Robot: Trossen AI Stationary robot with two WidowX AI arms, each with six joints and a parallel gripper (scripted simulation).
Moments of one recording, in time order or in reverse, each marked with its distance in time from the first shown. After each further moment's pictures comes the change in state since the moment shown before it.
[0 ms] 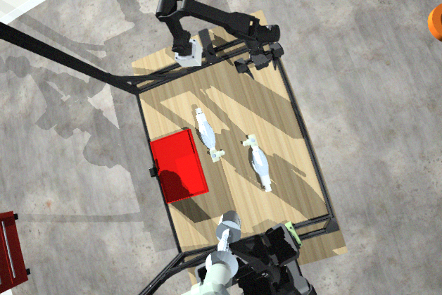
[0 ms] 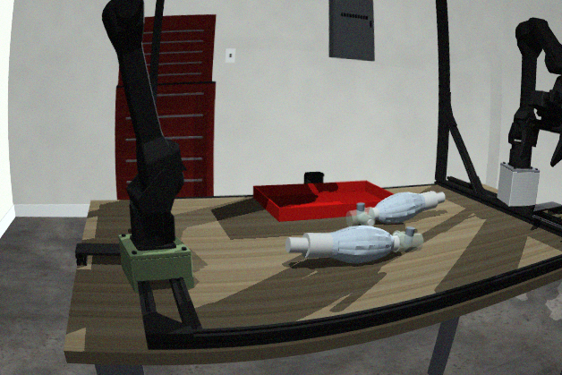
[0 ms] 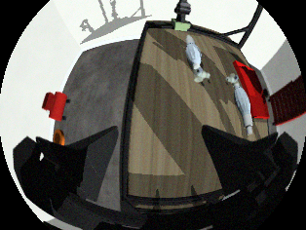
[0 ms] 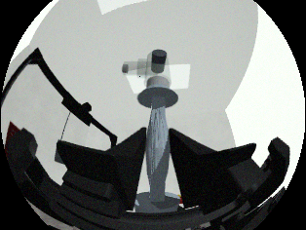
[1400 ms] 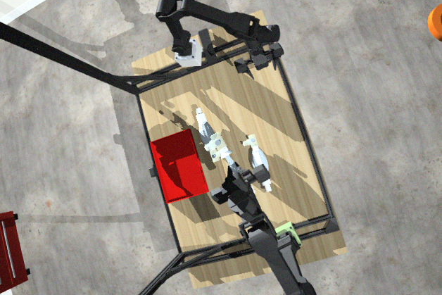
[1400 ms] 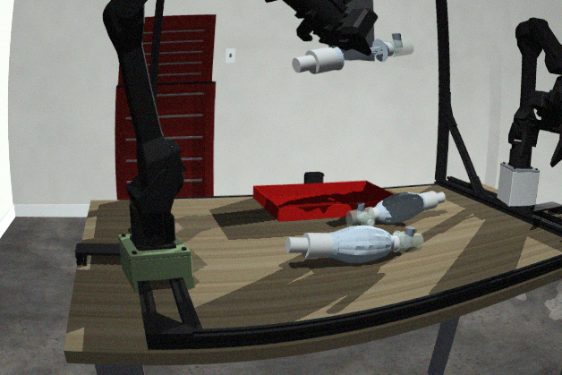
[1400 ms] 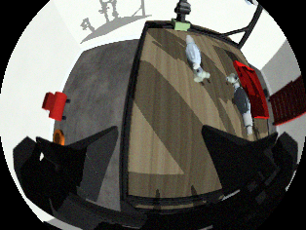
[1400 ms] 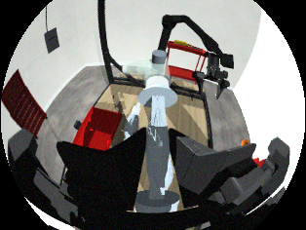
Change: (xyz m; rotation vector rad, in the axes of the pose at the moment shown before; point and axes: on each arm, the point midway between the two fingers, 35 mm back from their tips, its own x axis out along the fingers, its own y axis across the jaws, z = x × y) left arm 0.000 0.000 0.000 -0.001 0.001 -0.001; right arm -0.239 -0.012 -0.345 -0.013 1.500 -0.038
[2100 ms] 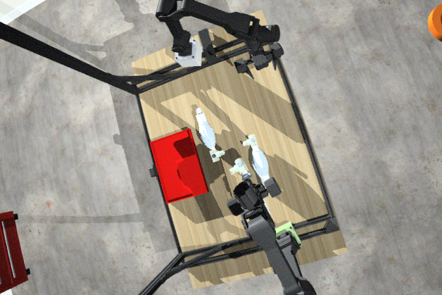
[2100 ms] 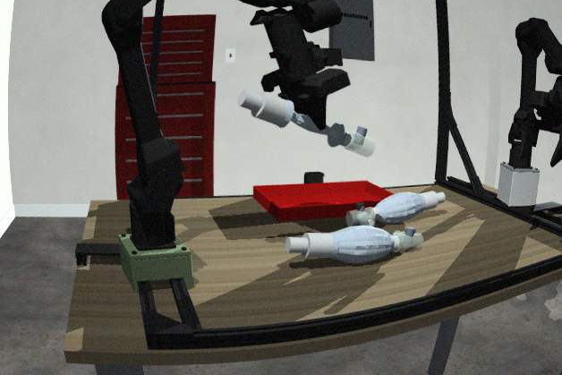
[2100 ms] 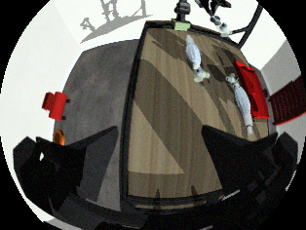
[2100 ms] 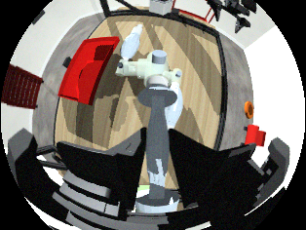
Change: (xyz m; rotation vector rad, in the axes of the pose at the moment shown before) left arm 0.000 0.000 0.000 0.000 0.000 0.000; right arm 0.000 -0.004 -0.150 -0.005 0.569 -0.010
